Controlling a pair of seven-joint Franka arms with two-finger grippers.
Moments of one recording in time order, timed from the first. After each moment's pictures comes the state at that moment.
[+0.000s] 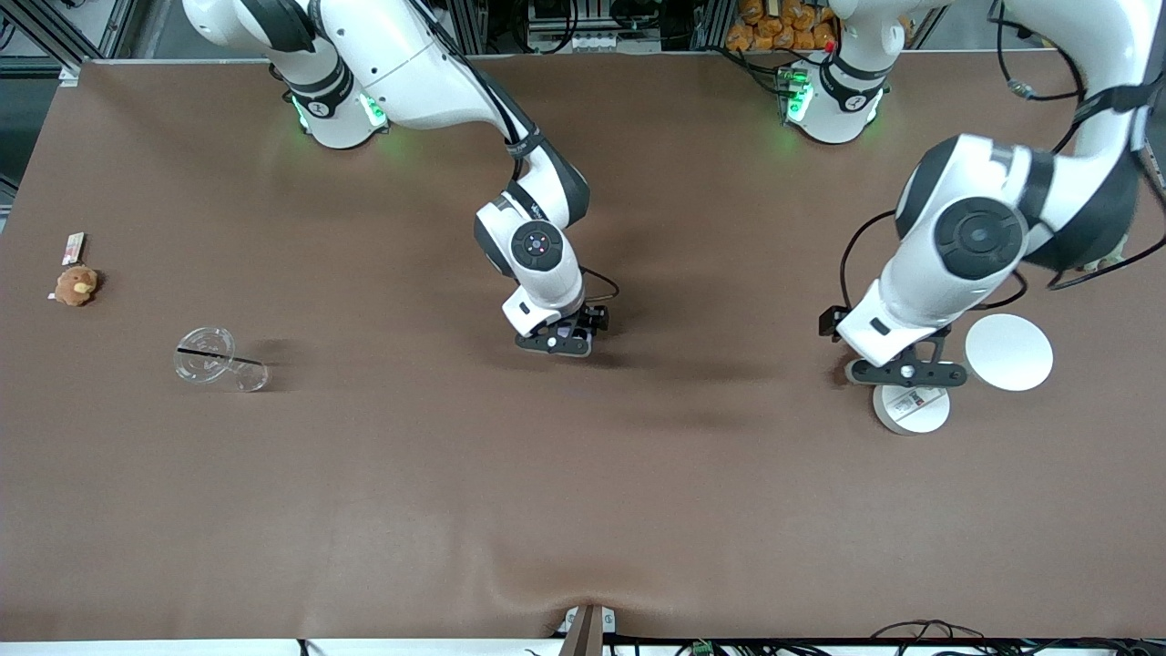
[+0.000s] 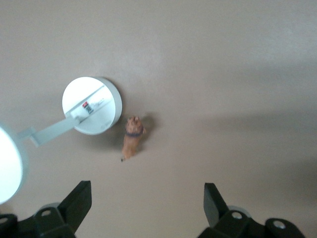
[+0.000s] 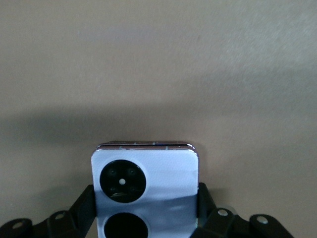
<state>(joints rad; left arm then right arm) 0.21 0.31 -0.56 -1.66 0.30 1.79 -0.34 0.80 0.76 -0.04 -1.64 0.17 2.45 0.81</state>
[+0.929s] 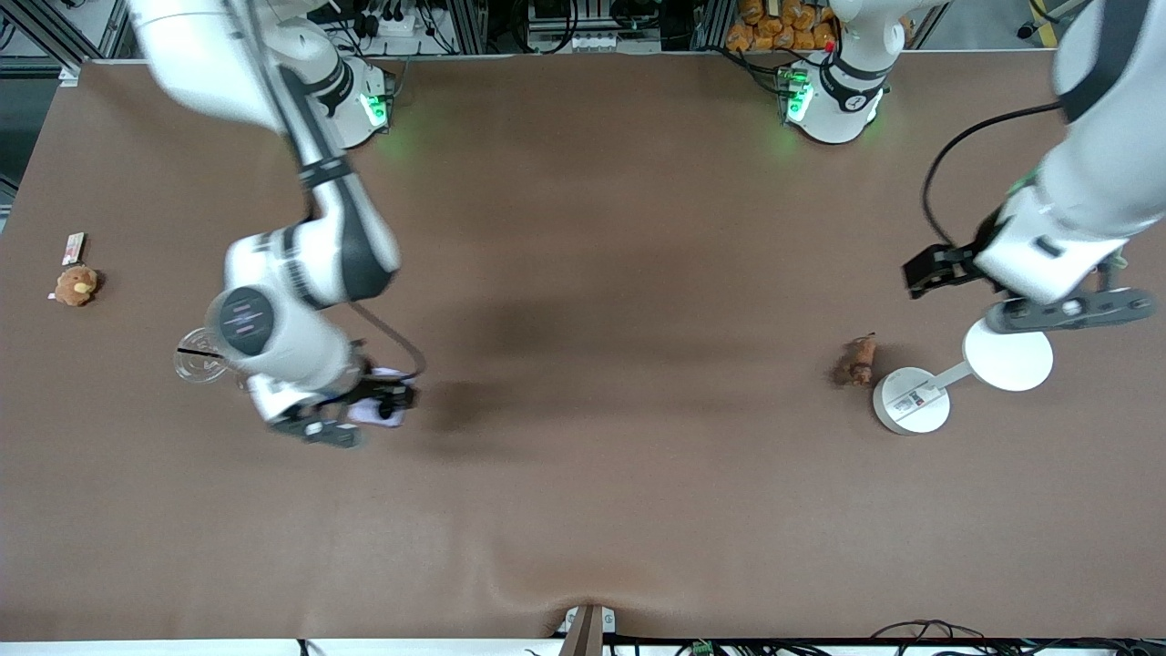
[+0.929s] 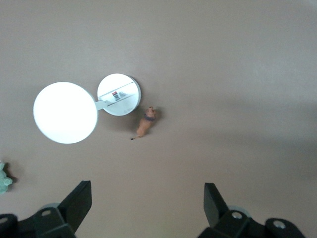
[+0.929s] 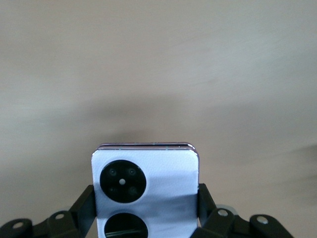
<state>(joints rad) 0.31 0.18 -0.57 -1.41 0.15 1.55 -0.33 0.36 0.52 -0.18 -1.61 0.16 2.09 0.29</state>
